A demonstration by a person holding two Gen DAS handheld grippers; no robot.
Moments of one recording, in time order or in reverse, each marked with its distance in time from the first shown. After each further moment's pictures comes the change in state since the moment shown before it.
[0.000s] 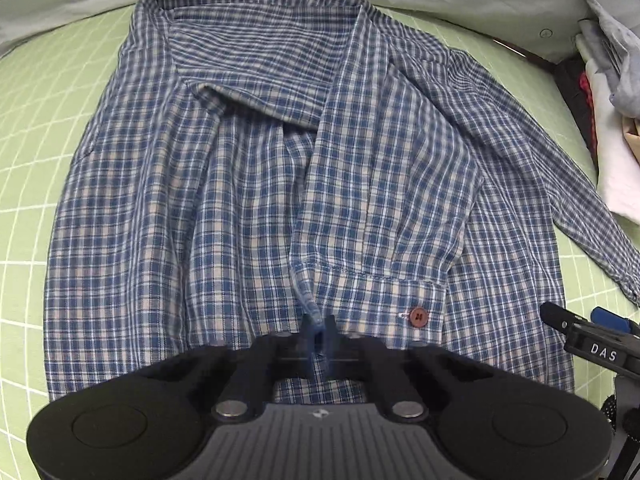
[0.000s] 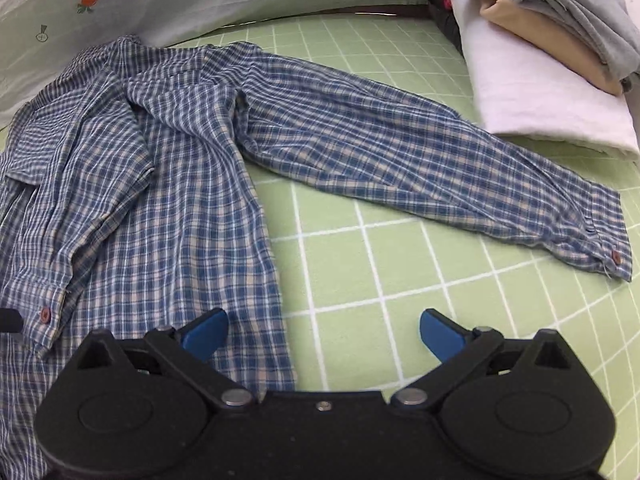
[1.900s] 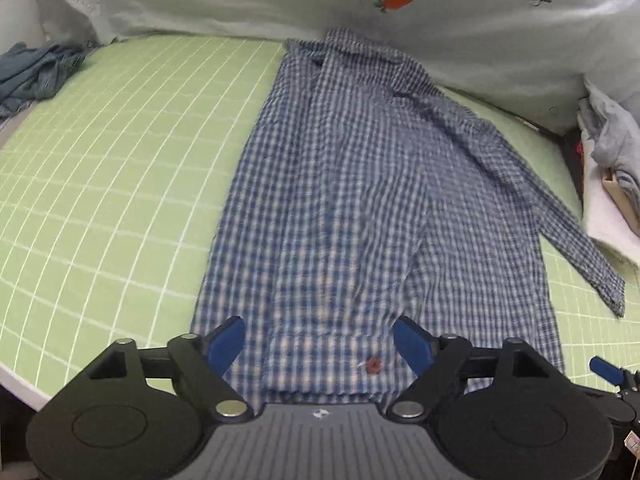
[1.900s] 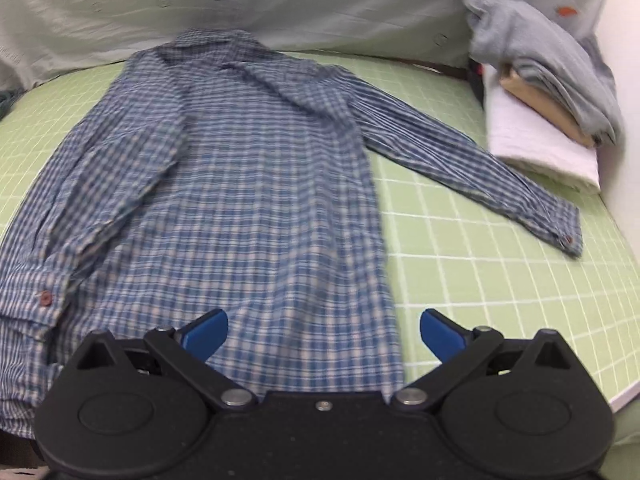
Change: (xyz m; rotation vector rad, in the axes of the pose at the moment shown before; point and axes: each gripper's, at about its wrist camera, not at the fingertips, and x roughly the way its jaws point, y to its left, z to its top) left arm -0.128 0.063 -0.129 -0.148 -0.224 0.056; right arm -0.110 0.060 -0.109 -0.175 -0.113 -0.005
